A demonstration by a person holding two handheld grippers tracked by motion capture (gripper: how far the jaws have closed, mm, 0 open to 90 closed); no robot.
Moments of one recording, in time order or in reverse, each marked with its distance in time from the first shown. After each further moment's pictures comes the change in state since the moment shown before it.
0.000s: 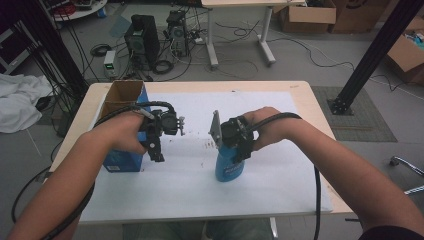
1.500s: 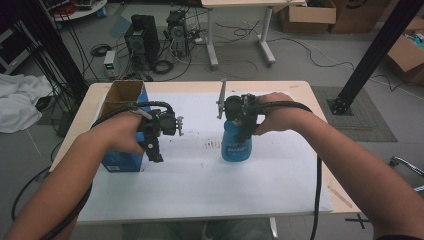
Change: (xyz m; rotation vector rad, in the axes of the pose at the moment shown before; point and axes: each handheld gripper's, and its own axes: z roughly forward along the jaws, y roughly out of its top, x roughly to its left) left arm -0.004 -0.003 -0.004 -0.008 0.013 0.010; right arm -0.022 -0.021 -0.044 0.008 -0.074 0.386
